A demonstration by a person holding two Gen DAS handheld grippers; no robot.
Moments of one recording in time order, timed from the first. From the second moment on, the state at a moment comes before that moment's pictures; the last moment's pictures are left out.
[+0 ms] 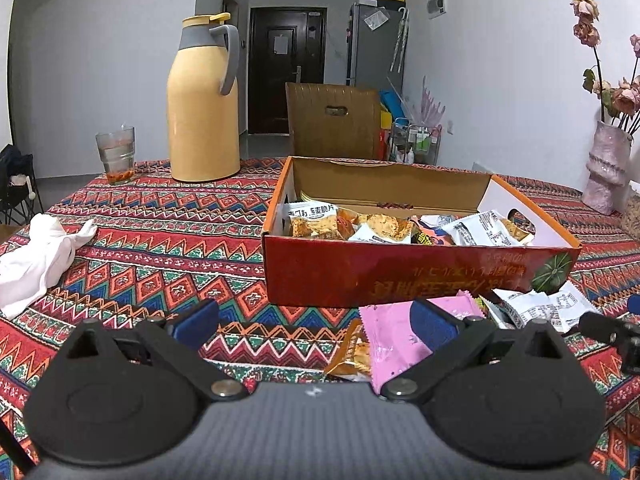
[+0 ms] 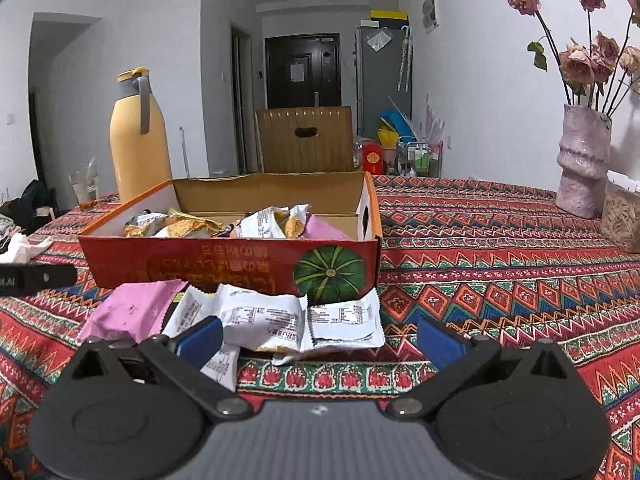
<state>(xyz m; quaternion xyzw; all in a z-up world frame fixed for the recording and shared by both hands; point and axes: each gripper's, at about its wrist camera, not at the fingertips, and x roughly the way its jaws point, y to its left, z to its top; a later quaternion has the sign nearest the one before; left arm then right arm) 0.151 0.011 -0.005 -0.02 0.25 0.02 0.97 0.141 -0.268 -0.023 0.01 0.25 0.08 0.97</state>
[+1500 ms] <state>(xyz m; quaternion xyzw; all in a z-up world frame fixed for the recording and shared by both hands) 0.163 0.026 -0.020 -0.06 0.28 0.02 0.96 0.189 -0.225 -0.038 0.00 0.27 0.13 0.95</state>
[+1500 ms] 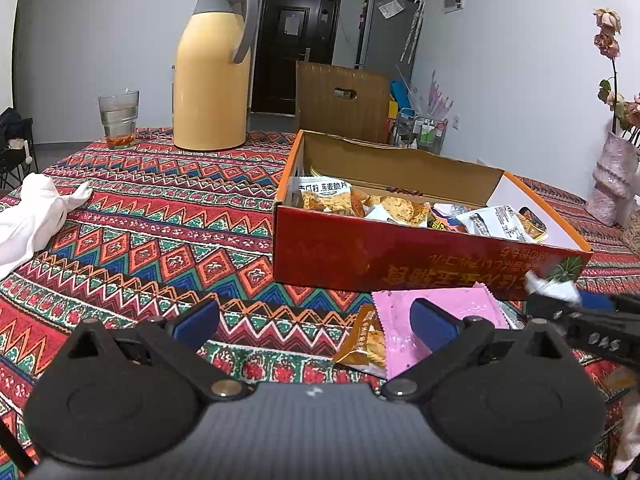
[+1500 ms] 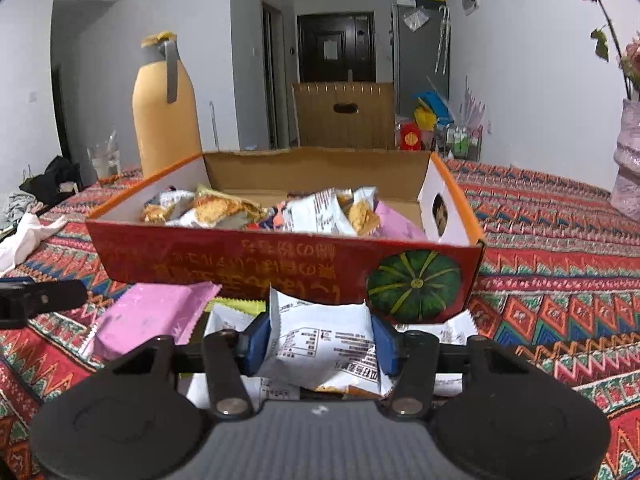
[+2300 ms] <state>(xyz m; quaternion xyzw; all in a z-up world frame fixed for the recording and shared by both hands) 0.190 -0.039 -0.005 -0.02 0.33 -0.01 0.94 0.170 -0.253 -0.020 0.03 0.21 0.10 0.97</state>
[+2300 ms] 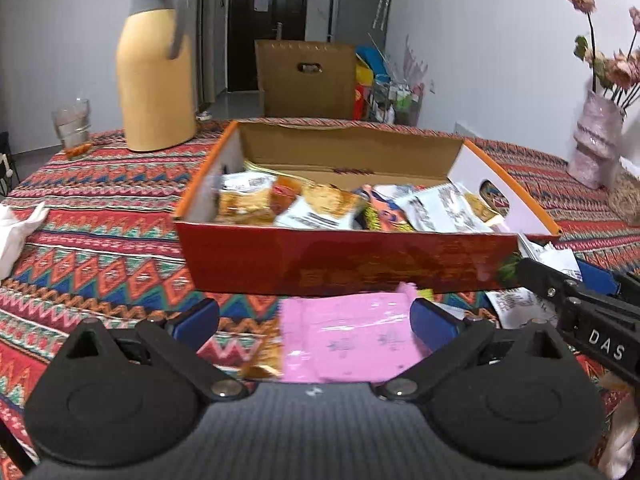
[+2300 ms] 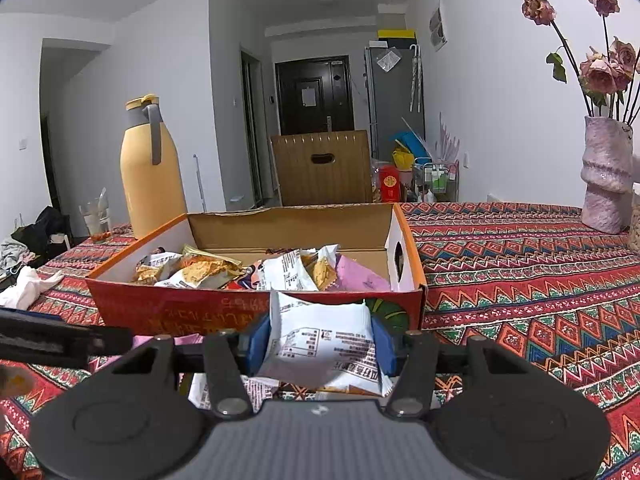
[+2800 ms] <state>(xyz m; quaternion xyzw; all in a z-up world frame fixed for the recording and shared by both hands) 0.206 -0.050 -0.032 -0.05 0.35 -0.02 0.93 0.166 -0.251 -0.018 0.03 0.20 0.11 0.97</state>
